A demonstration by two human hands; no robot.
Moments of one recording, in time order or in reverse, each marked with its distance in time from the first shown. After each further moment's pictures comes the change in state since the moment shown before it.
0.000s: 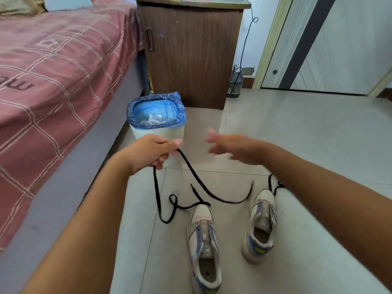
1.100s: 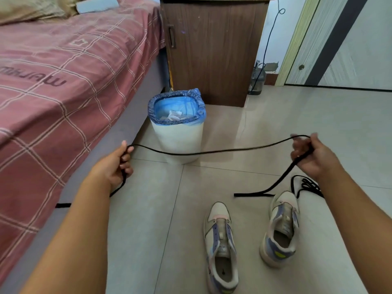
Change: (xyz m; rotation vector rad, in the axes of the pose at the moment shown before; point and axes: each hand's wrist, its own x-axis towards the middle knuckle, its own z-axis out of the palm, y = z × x) left_hand -0.018 -0.097 -0.063 -0.792 0.552 -0.259; right_hand 0.021 0.127 -0.049 1.472 0.527 -0.235
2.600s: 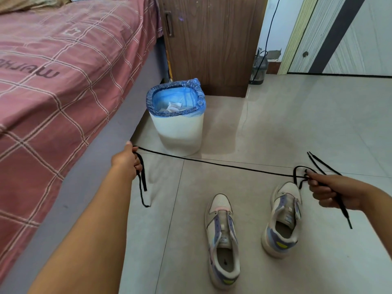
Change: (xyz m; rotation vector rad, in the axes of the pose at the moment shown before) left_hand 0.040 -0.031 0.021 -0.007 0.296 -0.057; right_hand -0.046 -0.003 -0.080 -0.701 -0.138 0.557
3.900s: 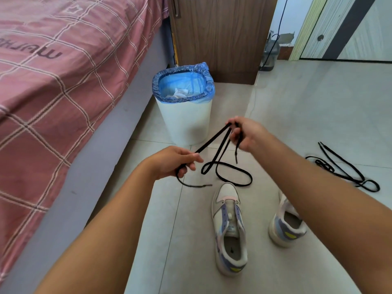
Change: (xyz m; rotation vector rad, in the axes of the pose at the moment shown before) left_hand -0.059 -0.026 0.024 0.758 -0.807 0.077; right_hand 0.091 -0.080 0.215 0.474 0.137 -0.206
